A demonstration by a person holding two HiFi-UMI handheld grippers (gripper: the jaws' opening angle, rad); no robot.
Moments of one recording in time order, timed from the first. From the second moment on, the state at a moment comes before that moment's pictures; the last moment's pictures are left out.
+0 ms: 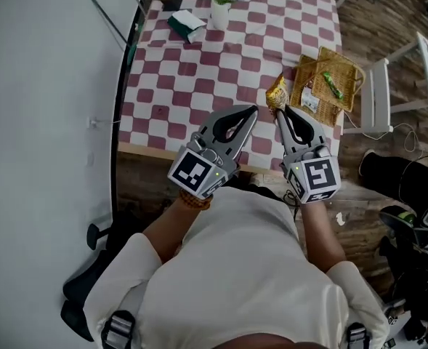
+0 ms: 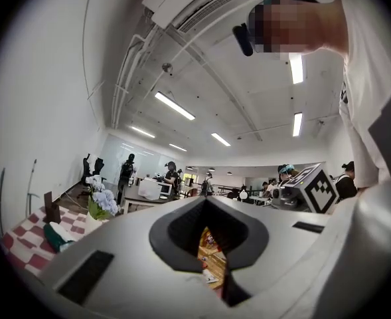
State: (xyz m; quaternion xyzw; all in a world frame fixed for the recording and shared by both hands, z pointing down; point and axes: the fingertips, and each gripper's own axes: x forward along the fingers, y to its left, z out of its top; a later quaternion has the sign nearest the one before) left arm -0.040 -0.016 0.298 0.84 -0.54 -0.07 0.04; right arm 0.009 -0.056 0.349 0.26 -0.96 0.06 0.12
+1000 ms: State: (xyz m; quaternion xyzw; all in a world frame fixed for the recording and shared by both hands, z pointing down) left arm 0.077 -0.050 0.263 0.91 -0.40 -0.09 0.04; right arm 0.153 -0.077 0.310 0.42 -0.90 0.06 0.09
